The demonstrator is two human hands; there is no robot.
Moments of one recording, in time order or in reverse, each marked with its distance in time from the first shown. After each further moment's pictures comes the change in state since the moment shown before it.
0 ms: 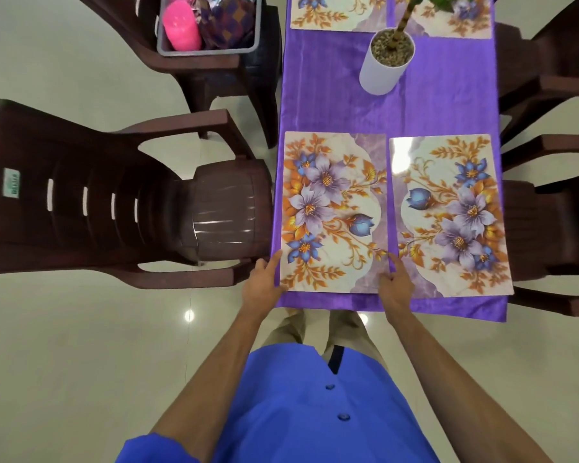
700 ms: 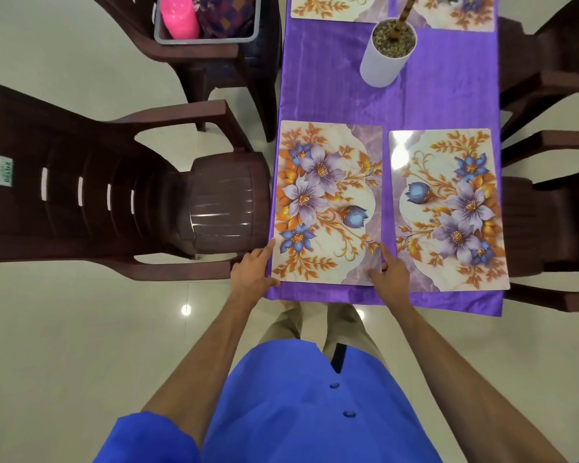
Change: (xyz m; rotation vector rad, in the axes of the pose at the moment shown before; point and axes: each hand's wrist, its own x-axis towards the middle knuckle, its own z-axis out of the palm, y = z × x) left_hand 0.004 -0.007 -0.015 0.160 -0.006 0.029; right_hand 0.009 0.008 -0.006 -0.220 -0.132 -0.233
